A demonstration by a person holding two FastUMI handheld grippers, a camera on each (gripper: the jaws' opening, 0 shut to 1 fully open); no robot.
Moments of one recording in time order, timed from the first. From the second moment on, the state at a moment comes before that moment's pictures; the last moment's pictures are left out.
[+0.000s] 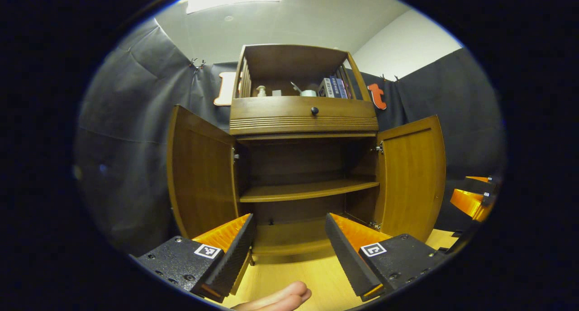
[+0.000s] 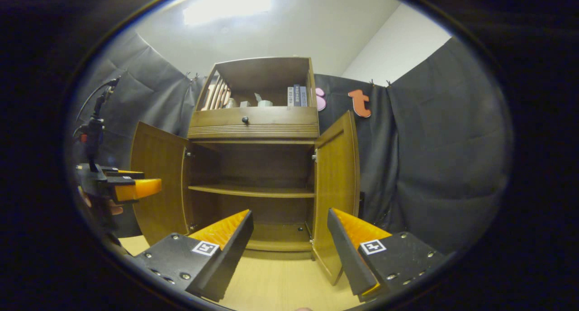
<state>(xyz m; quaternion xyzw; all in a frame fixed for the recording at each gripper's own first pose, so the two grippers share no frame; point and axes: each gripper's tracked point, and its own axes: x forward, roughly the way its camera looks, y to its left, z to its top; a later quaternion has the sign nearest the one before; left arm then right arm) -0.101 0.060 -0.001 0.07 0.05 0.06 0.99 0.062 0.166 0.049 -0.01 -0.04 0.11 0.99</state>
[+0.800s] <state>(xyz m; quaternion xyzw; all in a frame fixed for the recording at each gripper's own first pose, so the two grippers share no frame) -0.013 0.005 -0.016 0.03 0.04 0.06 1.00 0.119 0.153 0.034 0.00 -0.01 0.08 1.00</state>
